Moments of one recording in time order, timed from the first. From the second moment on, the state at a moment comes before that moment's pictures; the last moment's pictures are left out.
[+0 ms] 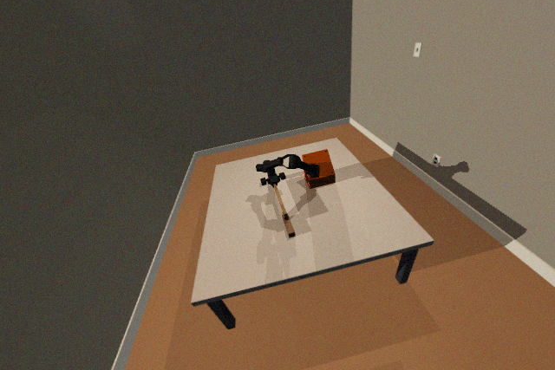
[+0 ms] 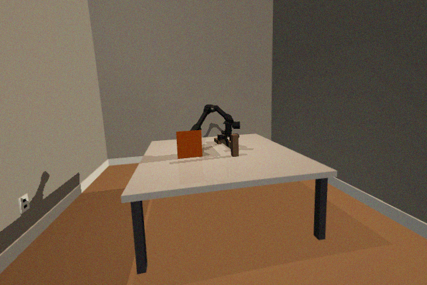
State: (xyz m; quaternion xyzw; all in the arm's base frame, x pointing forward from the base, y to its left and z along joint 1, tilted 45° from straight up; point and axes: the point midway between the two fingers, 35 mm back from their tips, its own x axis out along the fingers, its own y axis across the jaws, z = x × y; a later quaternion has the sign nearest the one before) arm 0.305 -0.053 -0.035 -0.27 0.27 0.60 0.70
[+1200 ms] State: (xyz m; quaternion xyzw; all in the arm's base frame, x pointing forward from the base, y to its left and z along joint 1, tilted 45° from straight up) arm 0.305 -0.061 -0.043 -0.27 0.27 0.60 0.70
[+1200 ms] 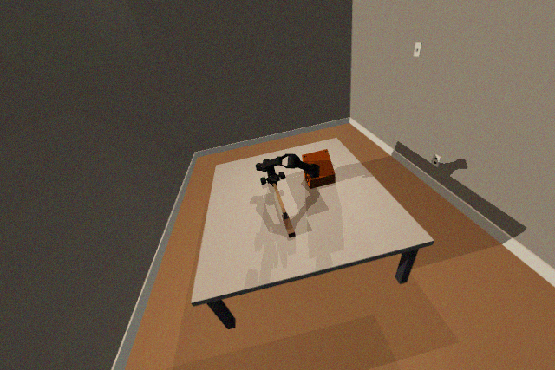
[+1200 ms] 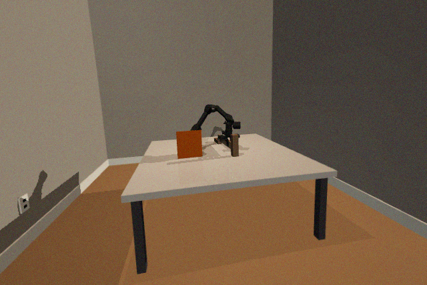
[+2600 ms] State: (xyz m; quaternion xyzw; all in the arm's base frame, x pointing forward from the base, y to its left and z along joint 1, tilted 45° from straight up) arm 0.304 -0.064 -0.047 -0.27 0.27 0.60 0.70
